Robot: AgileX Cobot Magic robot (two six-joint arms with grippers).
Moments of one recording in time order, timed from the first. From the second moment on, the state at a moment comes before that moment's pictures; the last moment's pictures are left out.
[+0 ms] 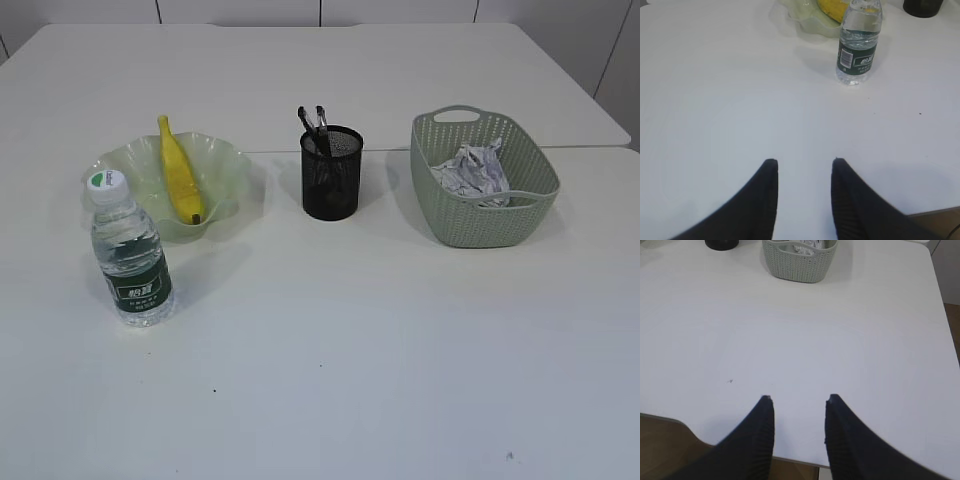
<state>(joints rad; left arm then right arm) -0.01 0.01 -0.51 -0.07 1.11 0.06 0.05 0.11 -0.66 0.03 1.25 -0.17</state>
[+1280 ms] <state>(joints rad) -0.01 0.01 -0.51 -0.07 1.11 0.06 0.05 0.11 -0.50 0.03 1.15 -0.17</state>
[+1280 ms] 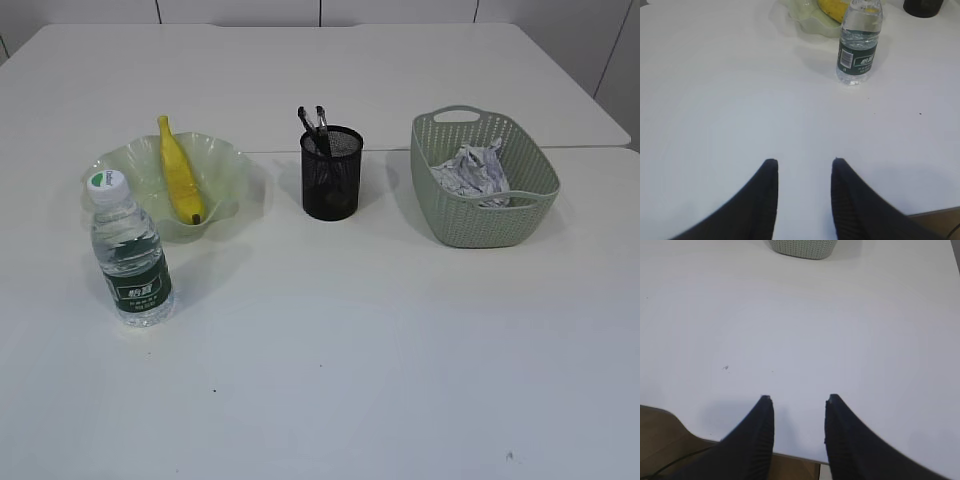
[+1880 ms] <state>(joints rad) -0.01 0.01 -0.51 -0.07 1.11 0.06 0.05 -0.02 -0.50 0.03 1.14 -0.17</state>
